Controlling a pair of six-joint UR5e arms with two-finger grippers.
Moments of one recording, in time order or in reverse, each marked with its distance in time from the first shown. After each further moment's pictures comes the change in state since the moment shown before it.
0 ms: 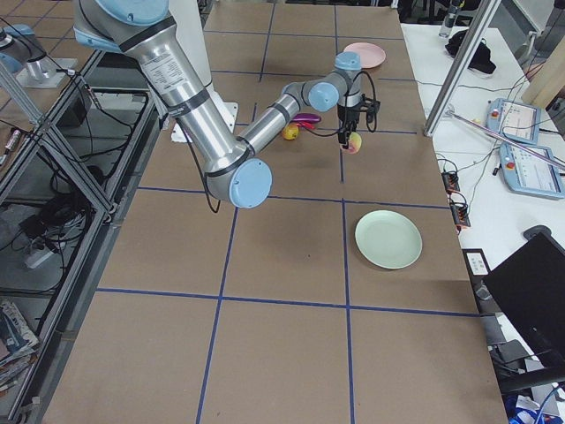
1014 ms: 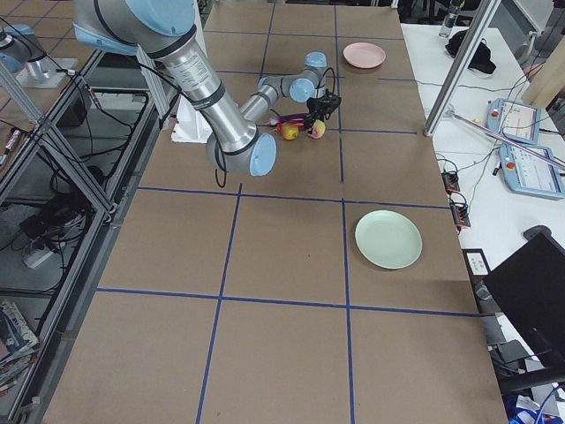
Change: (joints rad) left arm -0.117 0.022 0.017 0.252 0.130 0.272; right arm -0.364 0.252 -0.266 0.096 -0.120 0.476
